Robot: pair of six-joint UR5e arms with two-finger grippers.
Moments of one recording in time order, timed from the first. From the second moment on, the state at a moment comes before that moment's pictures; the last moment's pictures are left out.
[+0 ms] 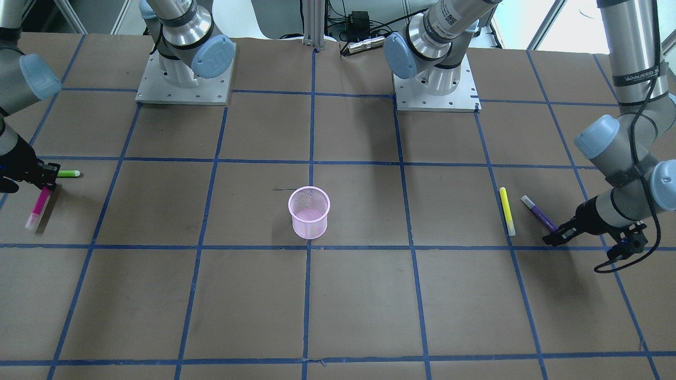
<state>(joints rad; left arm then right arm) -0.96 -2.05 -1.81 -0.98 1.61 0.08 0.79 -1.33 2.16 -2.45 -1.66 -0.75</state>
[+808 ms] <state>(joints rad) -0.96 -2.01 -1.80 -1.00 1.64 0.08 1.18 -1.46 1.90 -1.94 -1.50 -0.19</state>
